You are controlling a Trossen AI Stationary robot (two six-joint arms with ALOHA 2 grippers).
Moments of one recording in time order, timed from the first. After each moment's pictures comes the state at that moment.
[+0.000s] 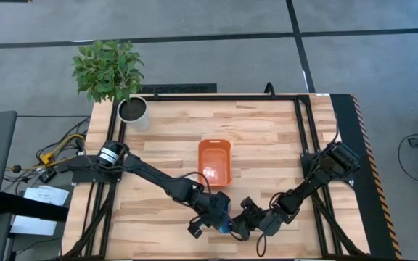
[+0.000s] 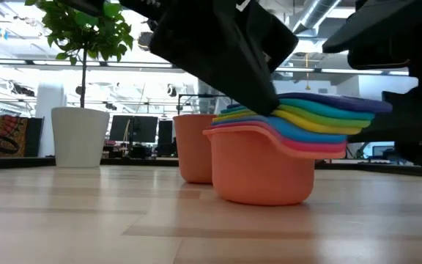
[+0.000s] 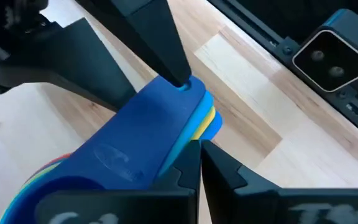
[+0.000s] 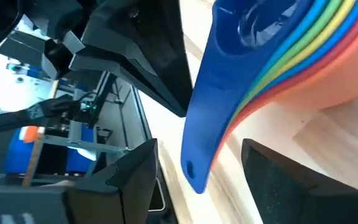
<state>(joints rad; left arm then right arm) -0.39 2.06 1.49 -0.21 0.17 0.27 0.73 1.89 0.77 0.67 0.53 1.39</state>
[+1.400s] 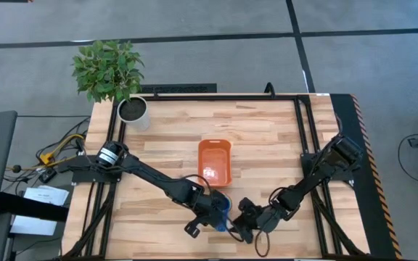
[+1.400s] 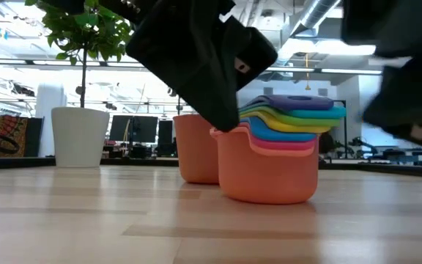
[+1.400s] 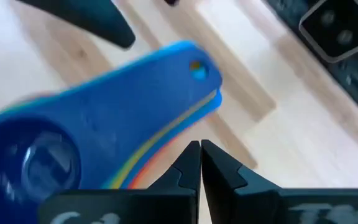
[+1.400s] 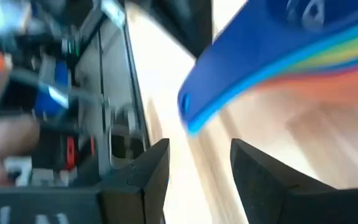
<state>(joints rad) -0.40 2.06 1.52 -0.39 0.12 0.20 0.70 1.80 0.80 0.49 0.37 1.19</state>
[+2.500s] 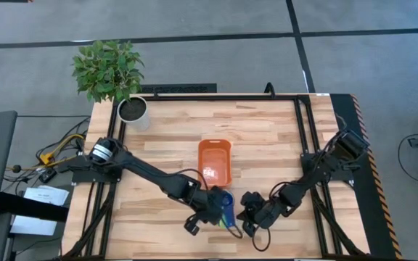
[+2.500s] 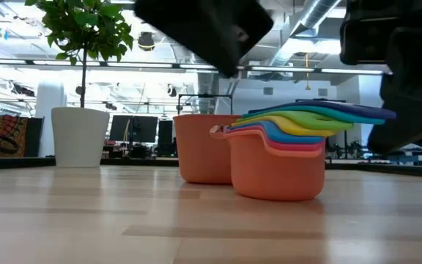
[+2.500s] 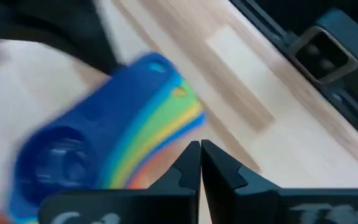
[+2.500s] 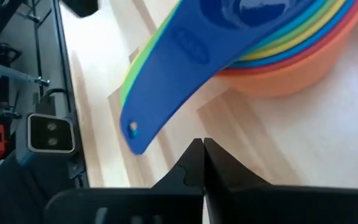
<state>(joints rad) -0.38 1.99 1.52 -0.38 0.11 0.23 0.67 1.71 0.80 0.15 0.32 1.15</state>
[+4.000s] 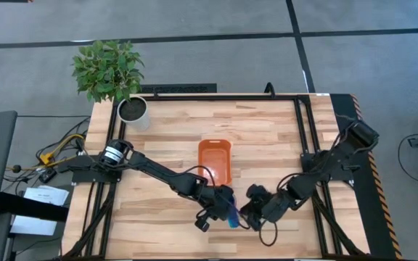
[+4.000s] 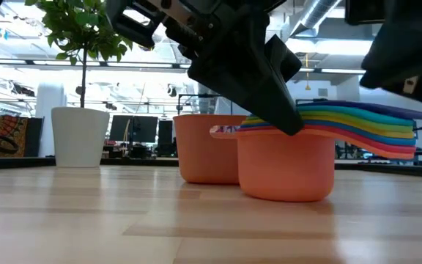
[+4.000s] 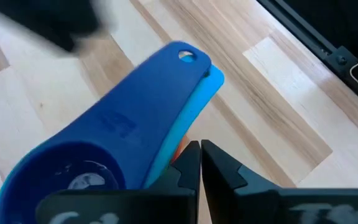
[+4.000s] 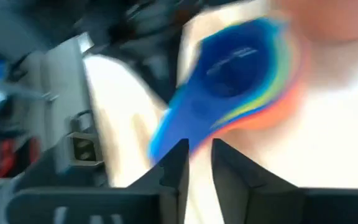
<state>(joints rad) -0.33 2.09 1.49 -0.16 0.16 0.22 0.66 1.53 0.80 0.01 0.35 1.15</state>
